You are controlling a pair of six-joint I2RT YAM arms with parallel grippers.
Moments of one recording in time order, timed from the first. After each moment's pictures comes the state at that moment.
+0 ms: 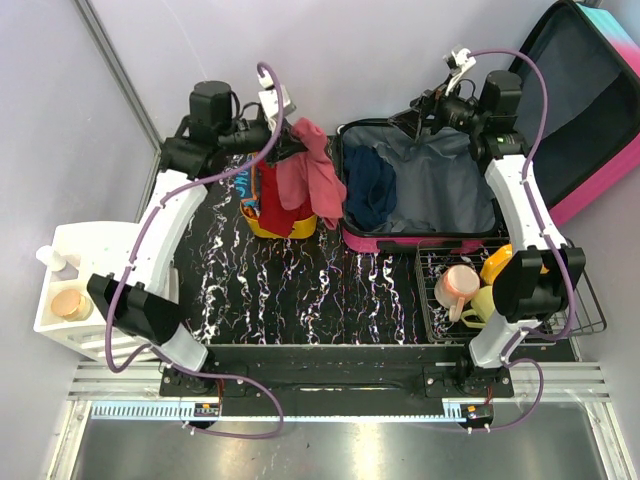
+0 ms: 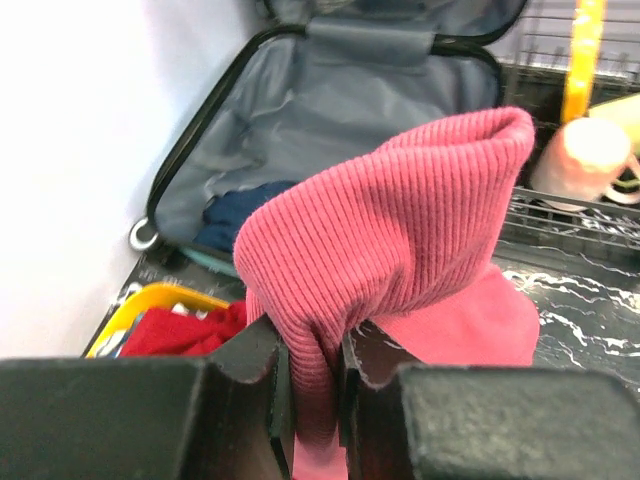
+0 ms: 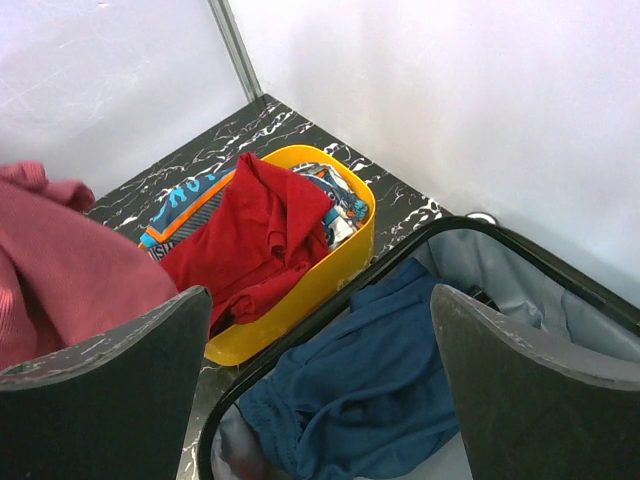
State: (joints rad) left arm -0.34 1.58 1.78 -0.49 0.85 0.41; right arm 0.06 1.72 1.75 -0.10 -0.85 0.09
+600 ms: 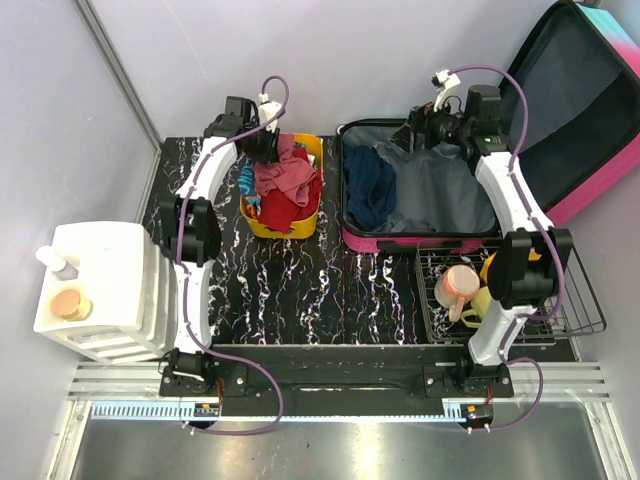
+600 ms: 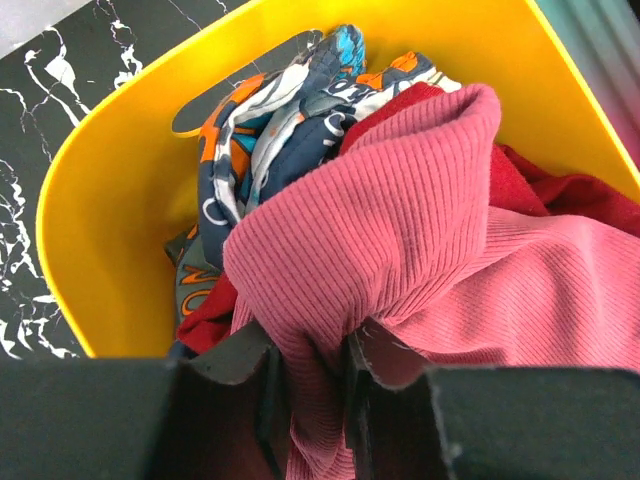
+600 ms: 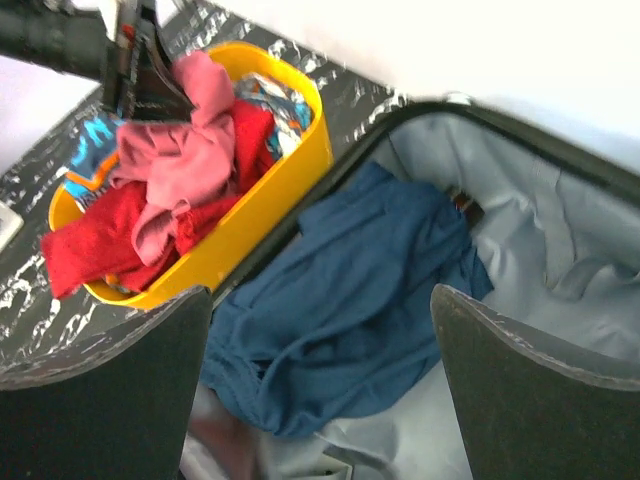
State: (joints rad) left arm -0.15 2.35 2.29 -0.74 0.41 0.25; right arm 0.06 1.82 1.73 -0.23 -0.75 0.00
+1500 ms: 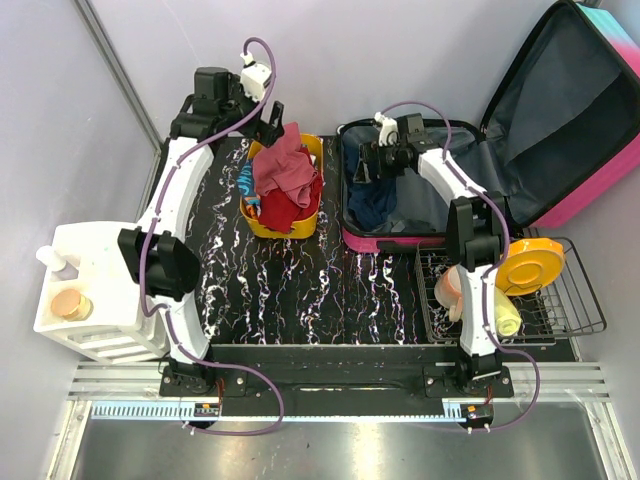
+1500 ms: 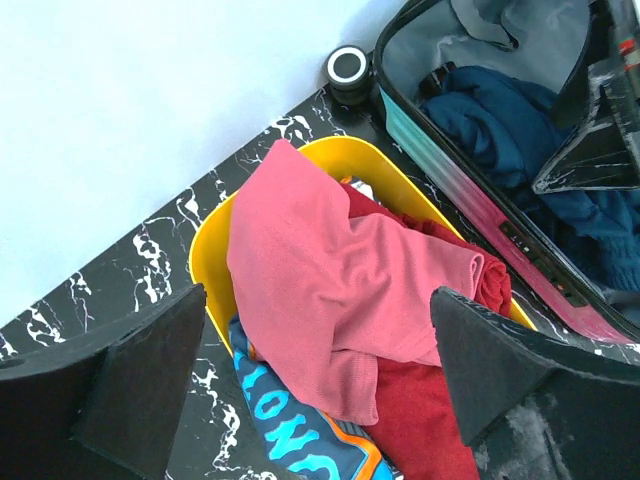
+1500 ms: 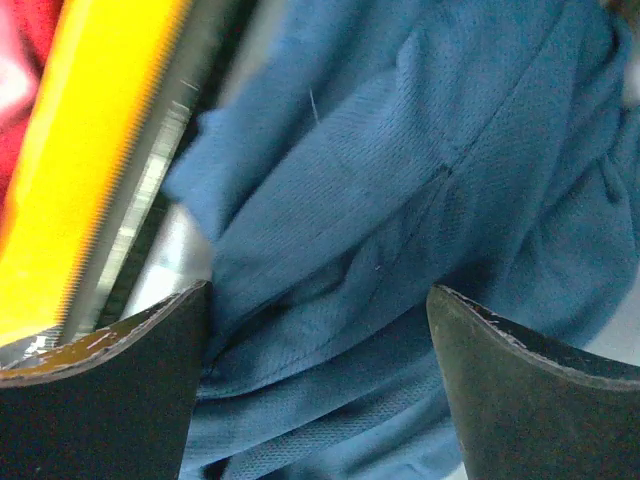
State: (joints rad) left arm -0.18 1.93 2.09 -0.64 0.39 0.30; right arm 0.23 2.28 2.01 -0.50 -0.51 0.03
